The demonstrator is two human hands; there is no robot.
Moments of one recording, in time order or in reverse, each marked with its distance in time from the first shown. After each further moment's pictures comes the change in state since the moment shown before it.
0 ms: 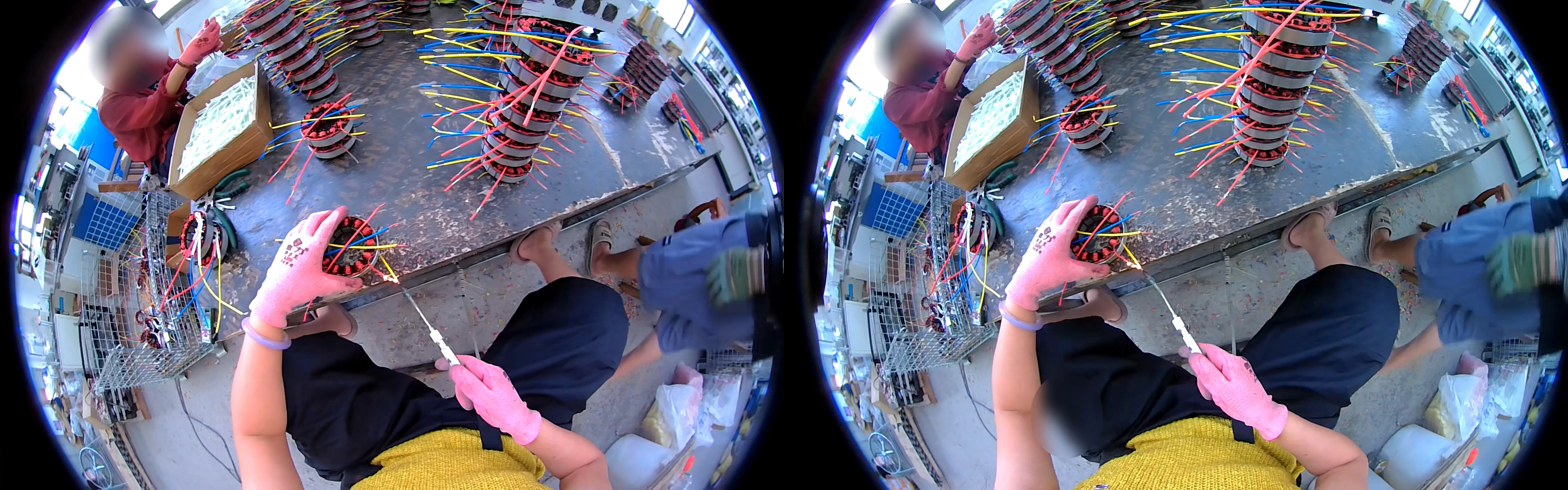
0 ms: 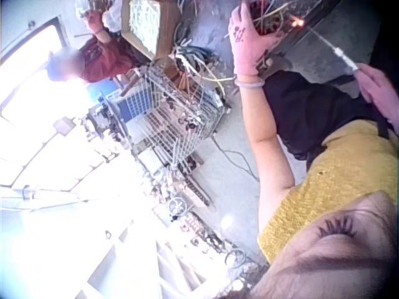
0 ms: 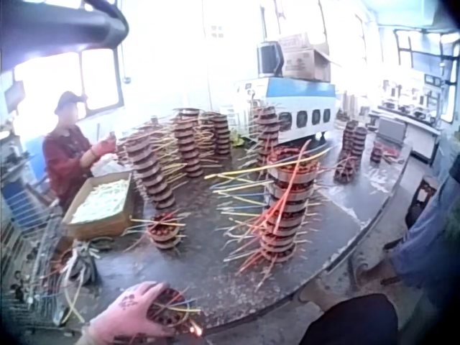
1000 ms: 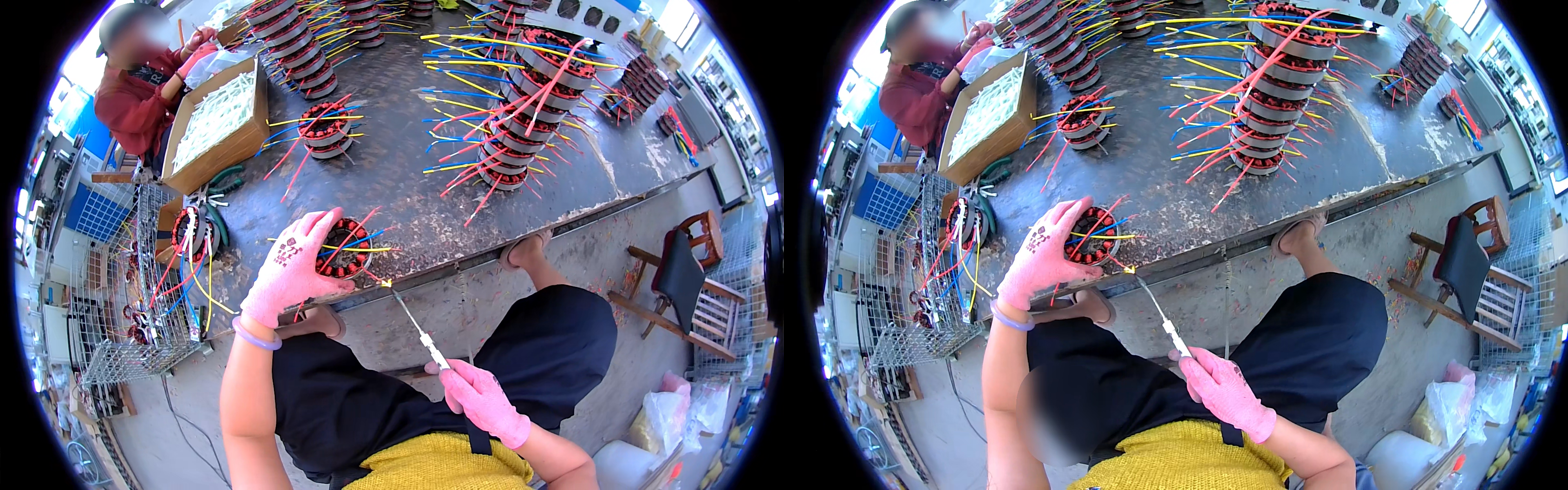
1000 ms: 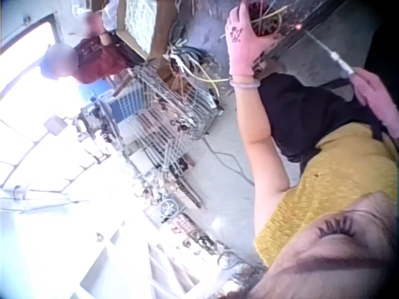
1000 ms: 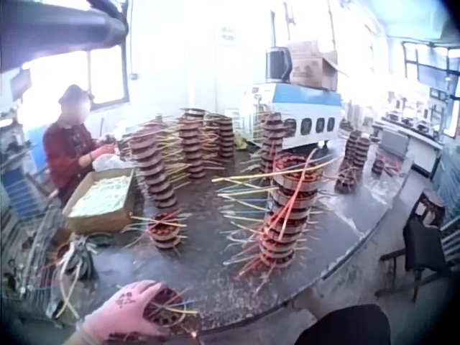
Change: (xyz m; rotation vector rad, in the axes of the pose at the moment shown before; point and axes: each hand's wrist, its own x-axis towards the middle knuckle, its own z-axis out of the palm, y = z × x) left_hand 0.000 -0.002 0.000 0.006 0.013 0.033; right_hand 0.002 0.001 -0.001 -0.040 0.000 0.004
